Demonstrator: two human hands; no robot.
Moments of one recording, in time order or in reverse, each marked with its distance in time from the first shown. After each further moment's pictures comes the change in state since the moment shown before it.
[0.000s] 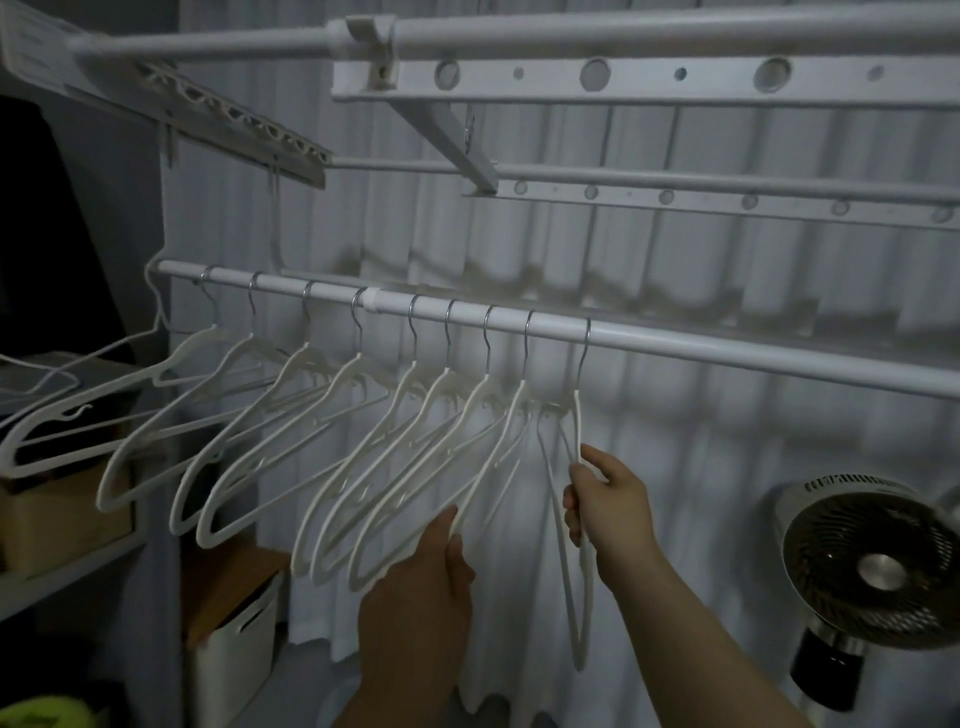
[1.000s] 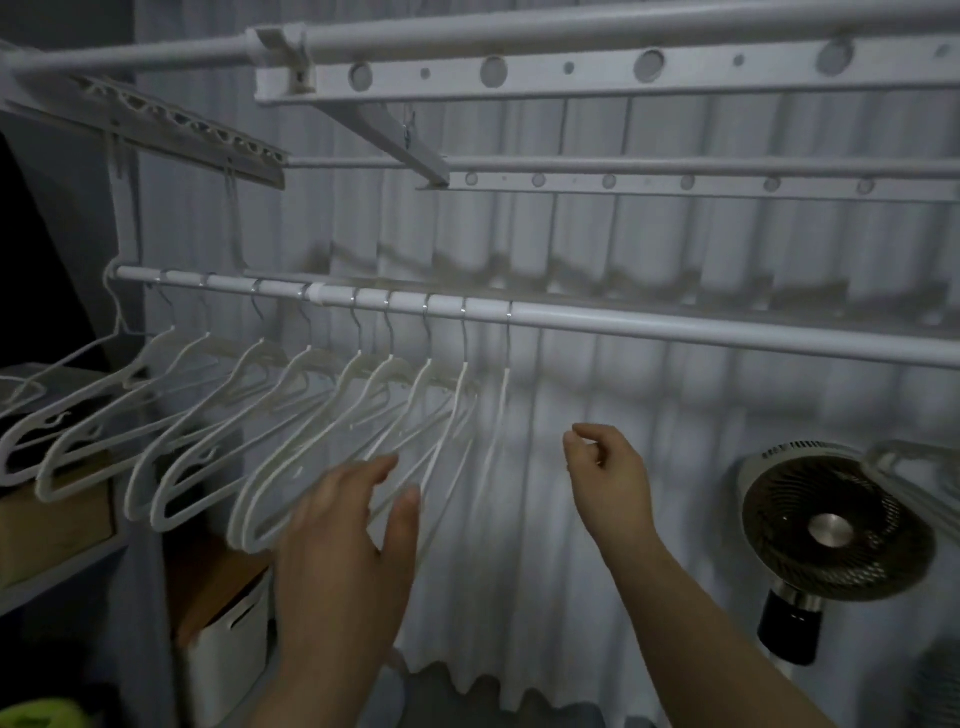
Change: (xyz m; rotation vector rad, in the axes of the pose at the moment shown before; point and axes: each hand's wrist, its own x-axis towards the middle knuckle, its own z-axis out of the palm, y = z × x) left_hand -0.032 0.047 -0.012 0.047 0.381 0.293; right_hand -0.010 -0.009 -0.064 -0.255 0.101 -0.263
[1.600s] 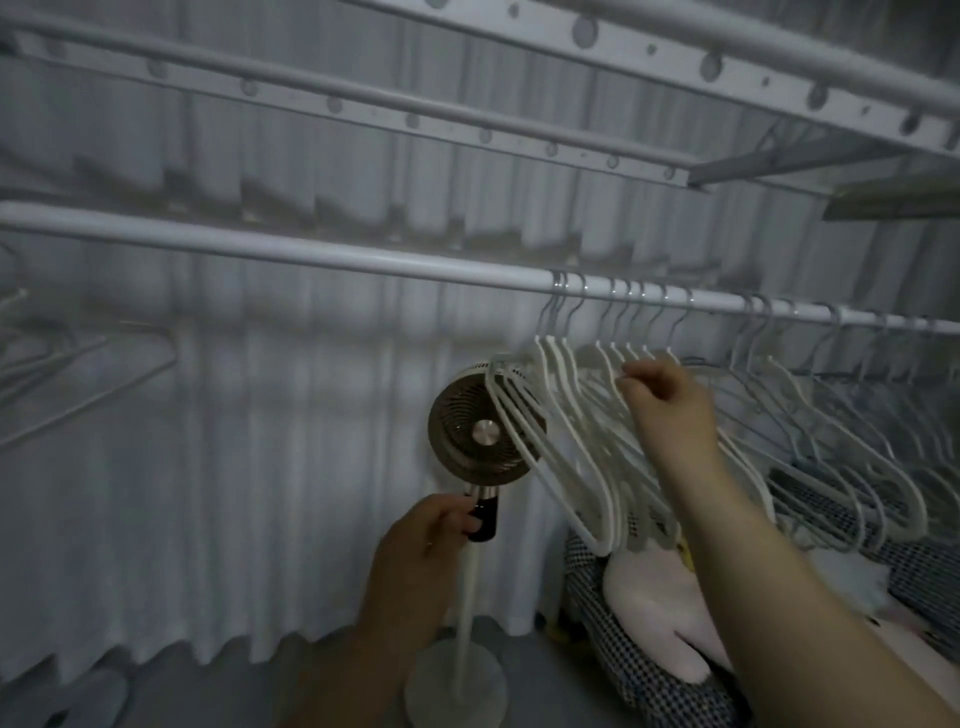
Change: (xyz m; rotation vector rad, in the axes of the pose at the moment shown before) left_hand -0.192 0.239 0.209 -0.760 -0.761 -0.157; right_hand 0.007 0.031 -0.412 -0.305 0.440 -0.061
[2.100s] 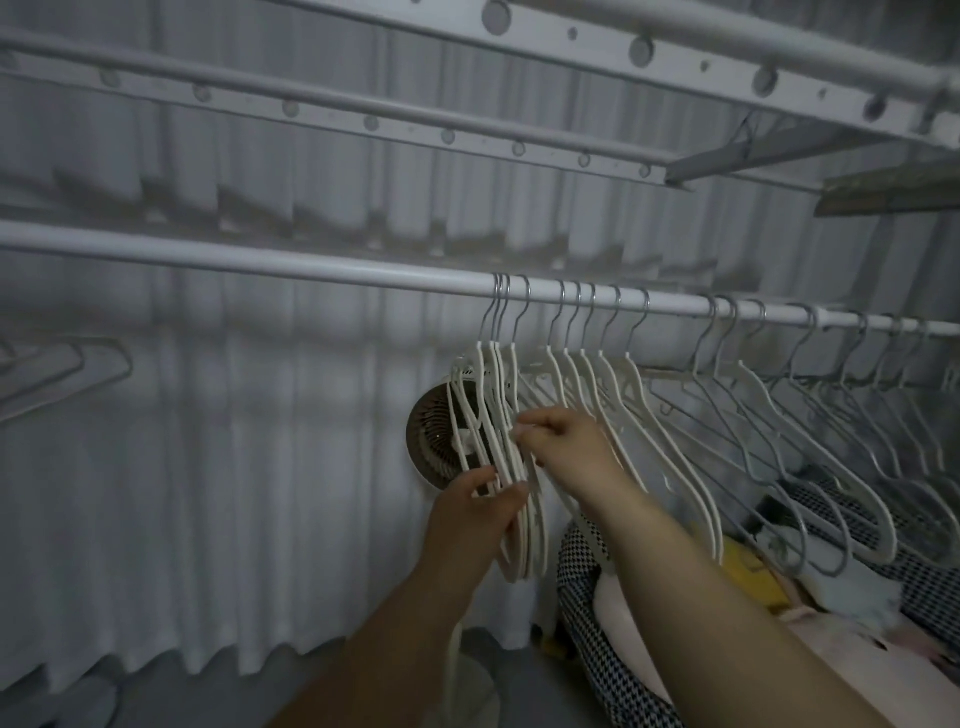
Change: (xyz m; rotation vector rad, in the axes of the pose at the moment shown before) left_hand 0.044 0.028 0.100 -0.133 -0.034 -0.223; right_hand 0.019 0.039 0.009 -0.036 -0.438 0.174
